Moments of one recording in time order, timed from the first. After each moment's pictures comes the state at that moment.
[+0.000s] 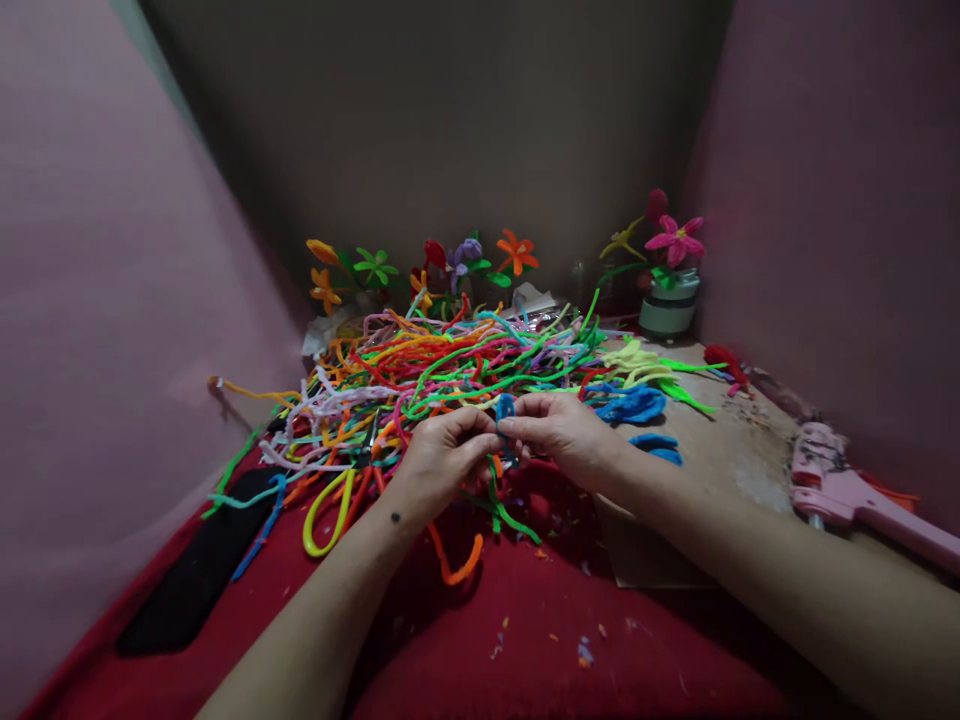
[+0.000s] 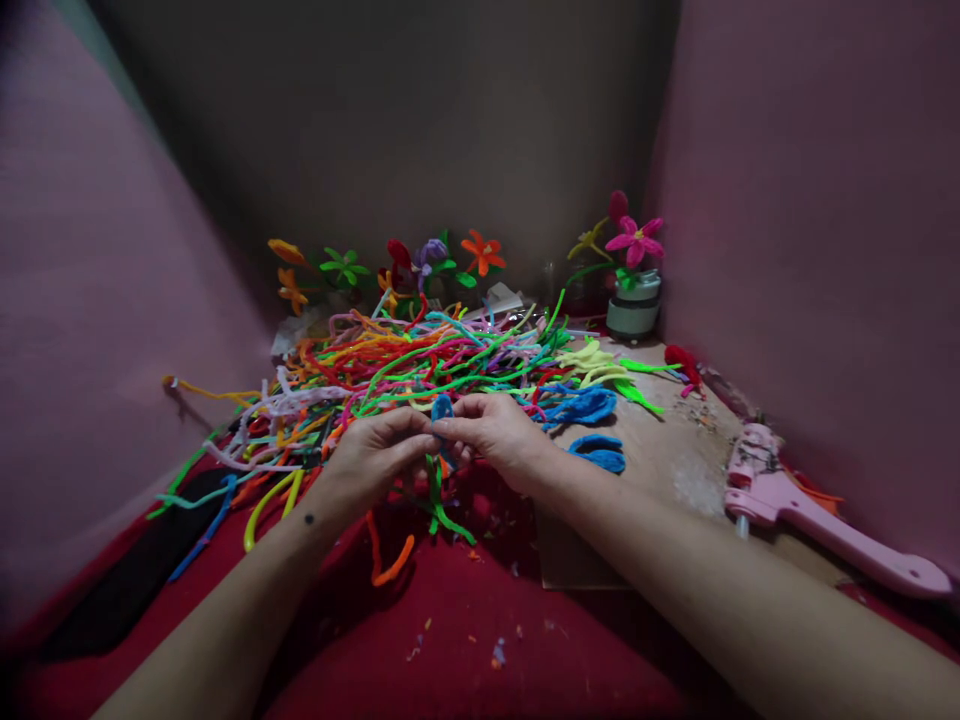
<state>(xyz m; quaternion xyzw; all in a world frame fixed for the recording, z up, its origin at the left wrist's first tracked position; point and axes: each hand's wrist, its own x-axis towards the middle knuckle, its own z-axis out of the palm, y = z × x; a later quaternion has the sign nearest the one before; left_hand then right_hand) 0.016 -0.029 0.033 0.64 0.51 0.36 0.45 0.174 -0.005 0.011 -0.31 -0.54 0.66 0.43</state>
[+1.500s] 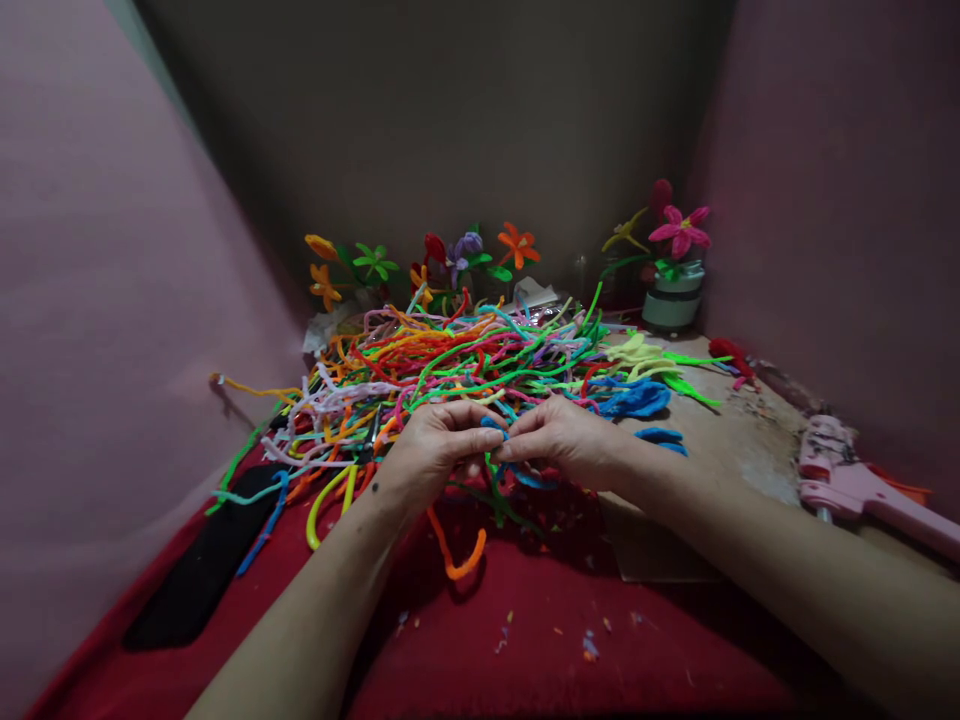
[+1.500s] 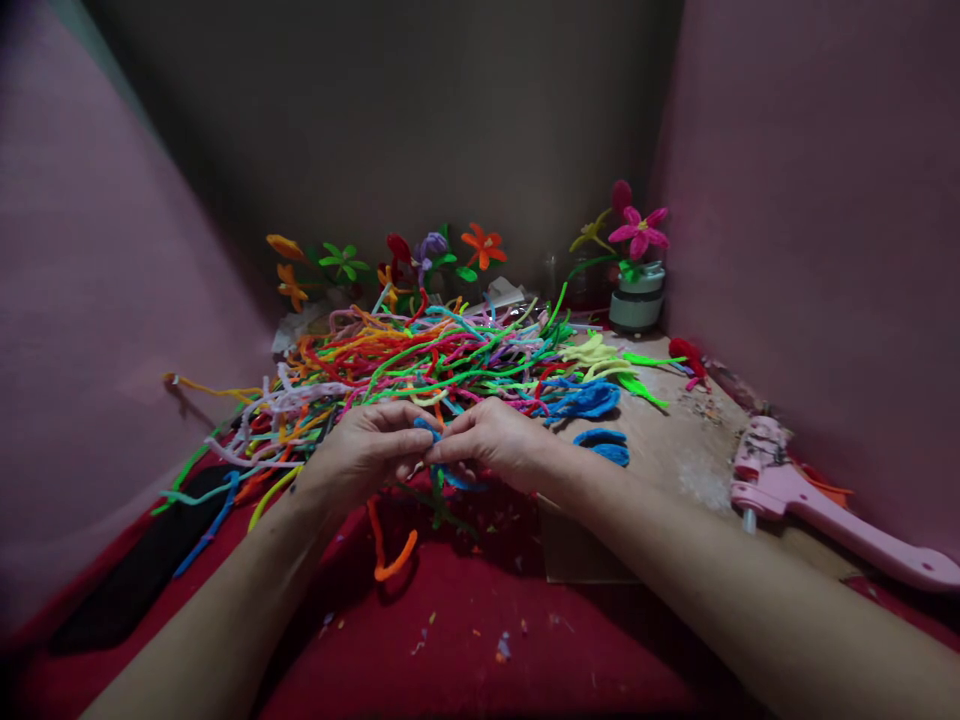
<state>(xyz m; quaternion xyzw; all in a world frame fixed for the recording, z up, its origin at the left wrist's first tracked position) 0.004 -0.022 0.034 0.58 0.44 0.37 0.58 0.179 -0.008 0.014 -0.33 -0.60 0.66 0.29</state>
